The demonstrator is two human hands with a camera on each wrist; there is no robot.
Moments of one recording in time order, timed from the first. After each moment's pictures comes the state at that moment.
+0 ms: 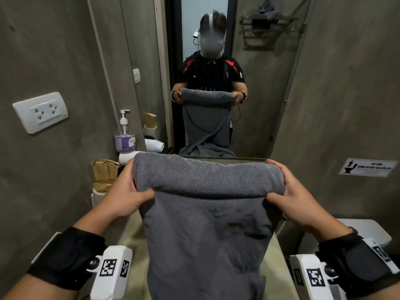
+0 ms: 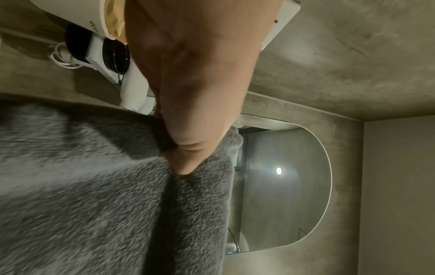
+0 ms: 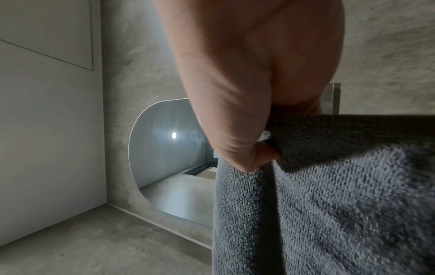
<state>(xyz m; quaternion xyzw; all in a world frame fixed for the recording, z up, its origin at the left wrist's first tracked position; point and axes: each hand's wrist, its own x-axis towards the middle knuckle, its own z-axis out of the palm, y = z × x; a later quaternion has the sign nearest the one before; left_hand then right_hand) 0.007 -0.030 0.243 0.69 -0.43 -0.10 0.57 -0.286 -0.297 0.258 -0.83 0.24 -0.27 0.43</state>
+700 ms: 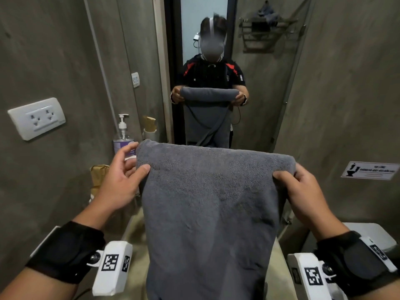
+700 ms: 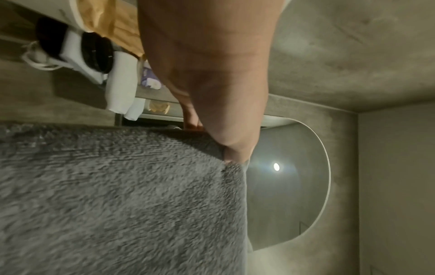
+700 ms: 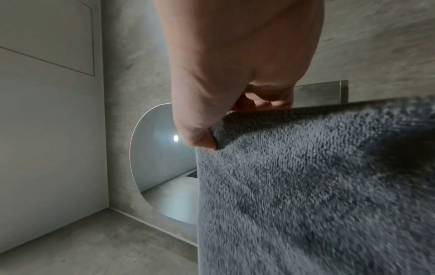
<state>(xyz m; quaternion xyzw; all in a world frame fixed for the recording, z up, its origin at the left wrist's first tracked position) 0.021 -0.047 0.259 0.66 -0.38 -0.06 0.64 -0.273 -0.317 0.262 -0.70 0.27 -0.42 0.50</state>
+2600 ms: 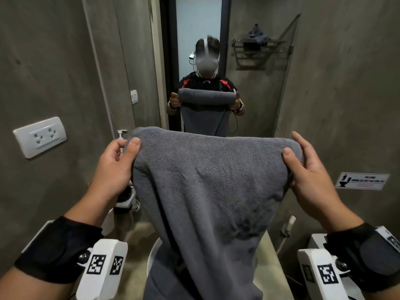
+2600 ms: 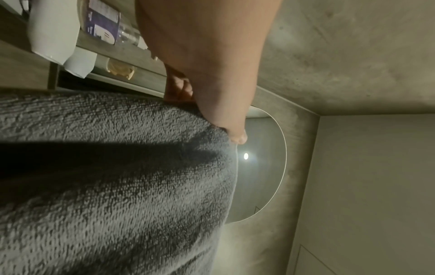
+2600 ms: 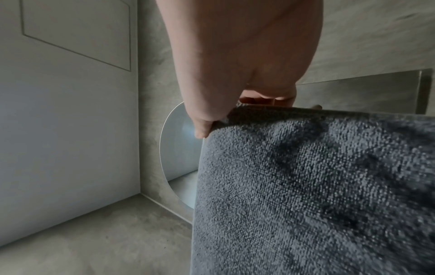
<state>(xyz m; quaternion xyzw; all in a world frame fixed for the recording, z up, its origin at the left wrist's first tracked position) 0.003 -0.059 0.330 0.61 -0.34 0.03 0.71 -0.279 -0.307 0.330 -0.65 0.19 -0.48 0.56</state>
